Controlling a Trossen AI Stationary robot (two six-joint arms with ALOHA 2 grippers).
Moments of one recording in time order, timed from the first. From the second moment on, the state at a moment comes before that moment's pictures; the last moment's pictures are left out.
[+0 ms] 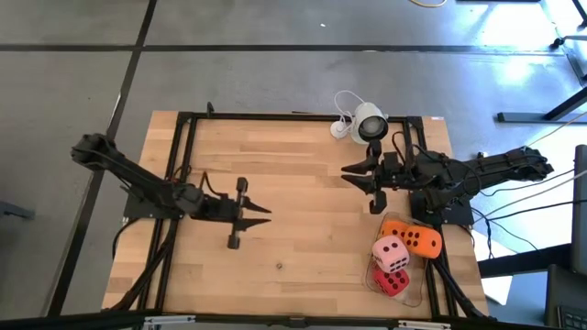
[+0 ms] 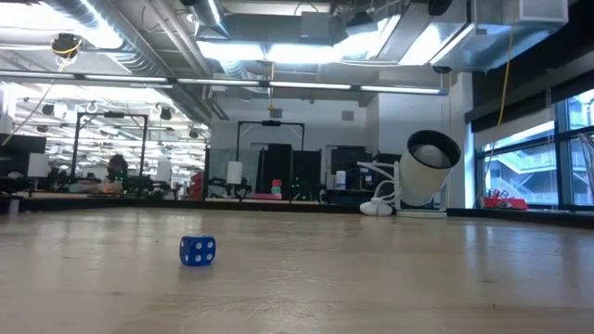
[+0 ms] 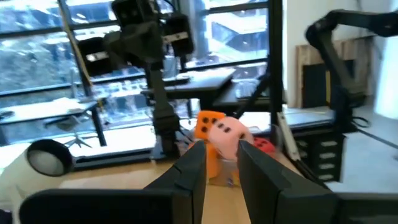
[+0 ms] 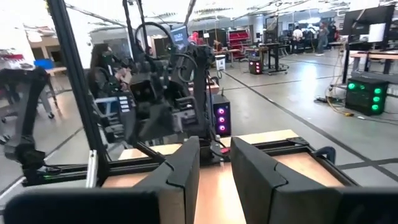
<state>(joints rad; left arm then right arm) -0.39 1.09 0.57 0.67 -0.35 0.12 0.20 0.90 0.71 0.25 0.22 0.11</state>
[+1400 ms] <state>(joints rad) -0.55 1.57 0.59 0.58 -0.33 -0.28 0.20 1.04 0.71 0.28 0.28 0.04</state>
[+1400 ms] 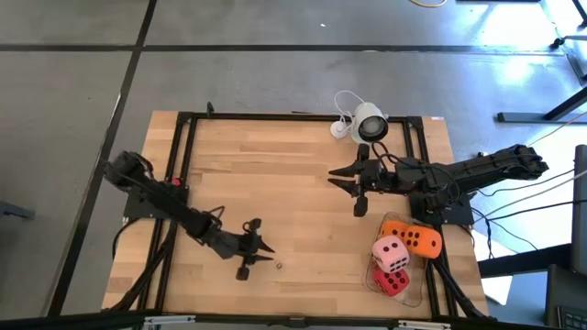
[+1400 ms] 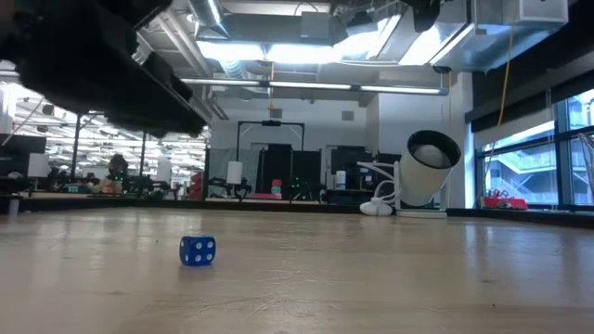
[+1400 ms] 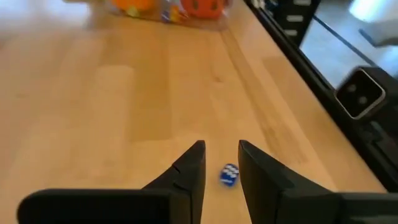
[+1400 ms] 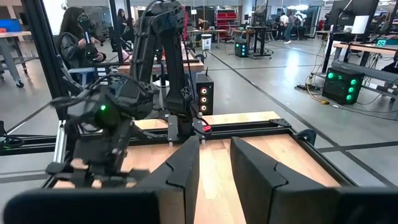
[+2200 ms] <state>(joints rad) -0.55 1.78 0.74 0.53 -0.25 -0.25 0.20 1.04 0.71 0.28 0.27 0.07</state>
